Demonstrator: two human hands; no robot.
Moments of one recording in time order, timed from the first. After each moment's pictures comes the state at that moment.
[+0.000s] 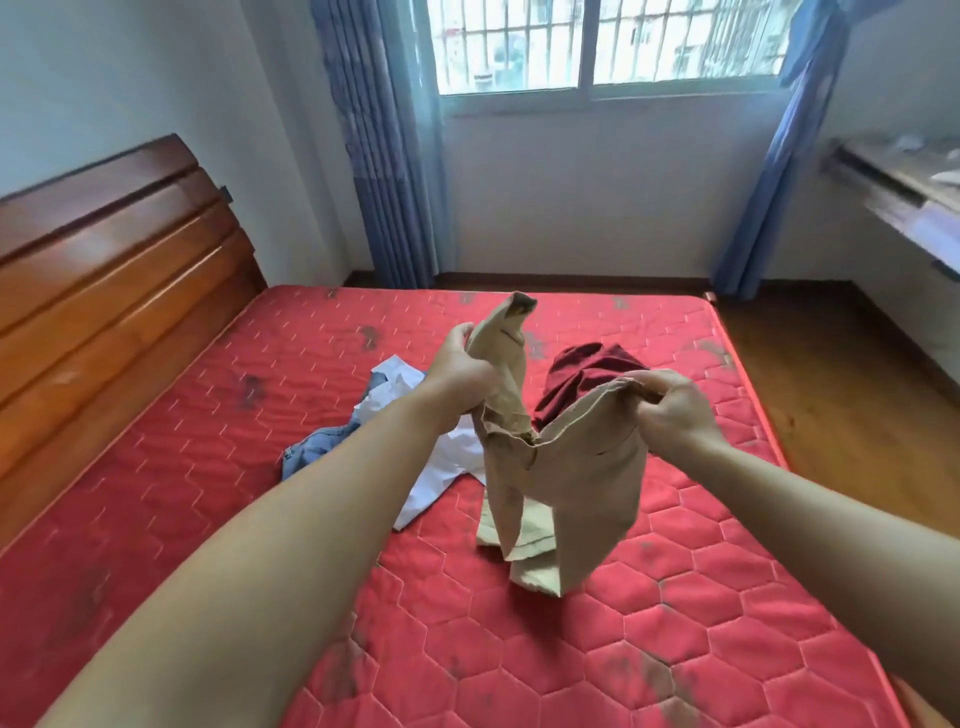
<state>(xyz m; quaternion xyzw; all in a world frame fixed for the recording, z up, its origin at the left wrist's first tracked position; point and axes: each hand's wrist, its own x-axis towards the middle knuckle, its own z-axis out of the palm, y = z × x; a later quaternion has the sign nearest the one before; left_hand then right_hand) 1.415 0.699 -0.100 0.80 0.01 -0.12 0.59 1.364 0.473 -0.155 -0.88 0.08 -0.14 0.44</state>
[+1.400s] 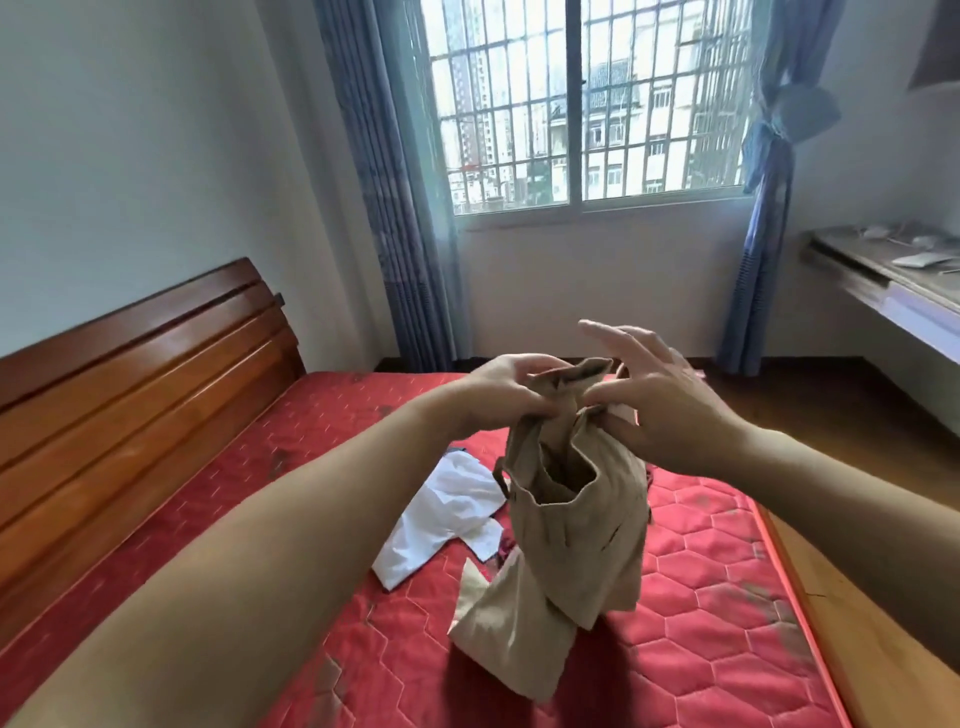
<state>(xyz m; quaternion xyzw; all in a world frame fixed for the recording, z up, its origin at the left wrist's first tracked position) 1.298 0.568 0.019 0.84 -0.20 -0.17 0.48 1.247 0.367 -0.011 -0.91 -0.27 -0.25 0.16</state>
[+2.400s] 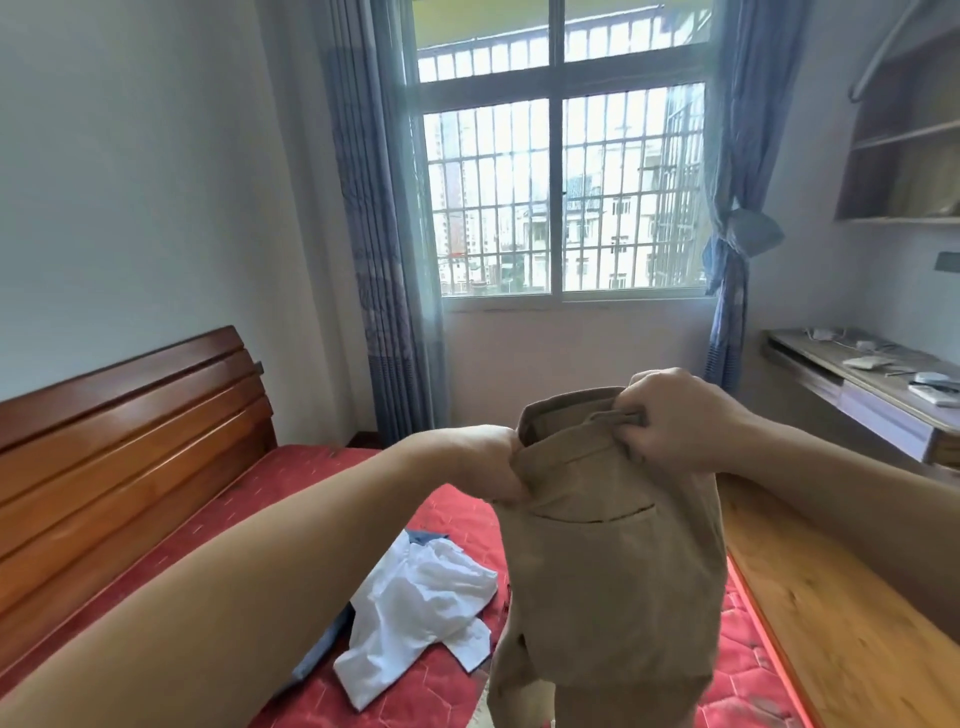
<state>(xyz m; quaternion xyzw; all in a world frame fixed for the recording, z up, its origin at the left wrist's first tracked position) 1.319 0.610 0.066 0.95 -0.28 -0.13 0.10 1.282 0.384 0.074 -0.97 -0.15 -0.19 0.11</state>
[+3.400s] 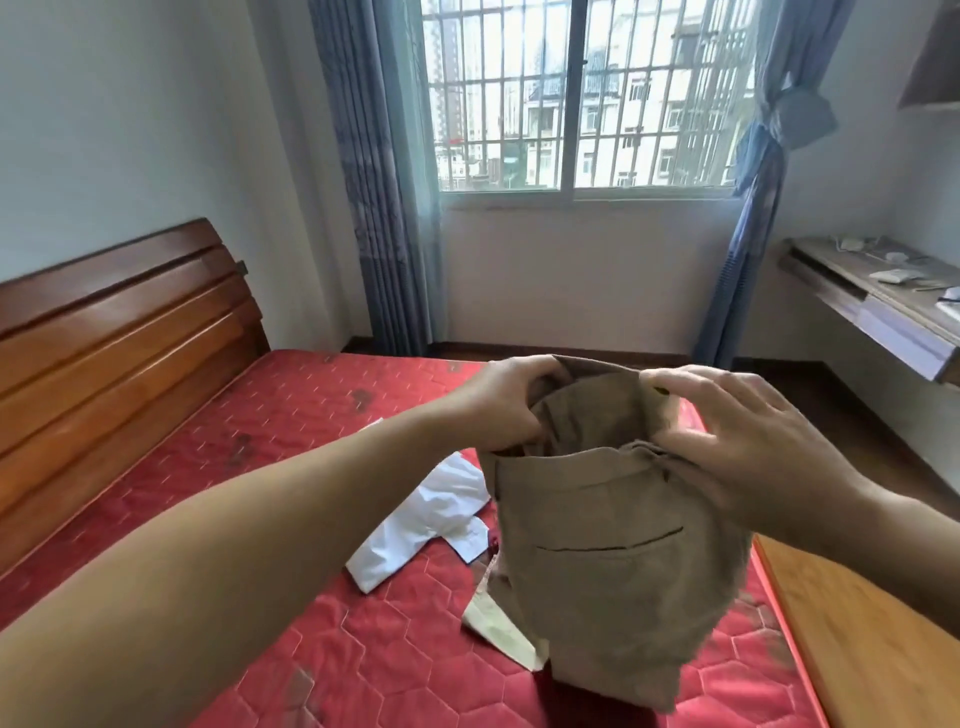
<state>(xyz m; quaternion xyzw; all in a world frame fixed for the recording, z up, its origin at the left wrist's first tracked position) 1.344 0.616 0.013 0.90 -0.28 -0.05 0.33 1.252 0.377 -0.014 -0.89 -0.29 -0.35 -0.10</state>
